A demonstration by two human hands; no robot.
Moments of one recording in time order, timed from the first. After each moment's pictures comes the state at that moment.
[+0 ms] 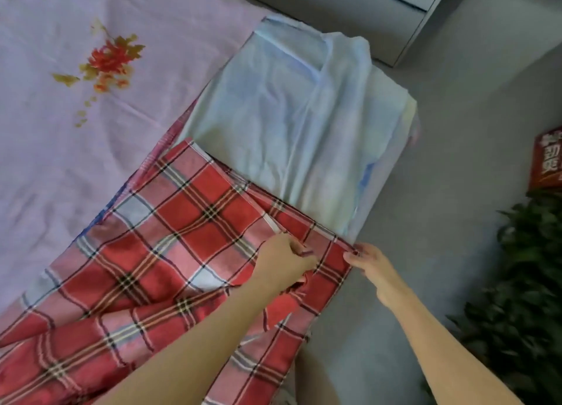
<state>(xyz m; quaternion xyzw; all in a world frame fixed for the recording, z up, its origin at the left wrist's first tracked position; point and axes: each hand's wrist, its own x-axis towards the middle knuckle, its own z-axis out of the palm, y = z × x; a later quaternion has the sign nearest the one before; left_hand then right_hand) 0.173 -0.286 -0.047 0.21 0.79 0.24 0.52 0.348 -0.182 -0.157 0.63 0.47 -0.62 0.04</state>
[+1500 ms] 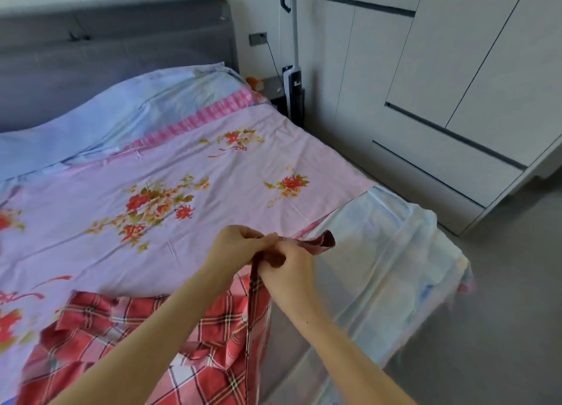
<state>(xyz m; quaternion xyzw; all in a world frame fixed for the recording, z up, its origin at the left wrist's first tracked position) 0.094 -0.563 0.270 0.06 0.81 0.53 0.25 0.173 -0.485 0.245 0.22 0.82 -0.50 -0.17</state>
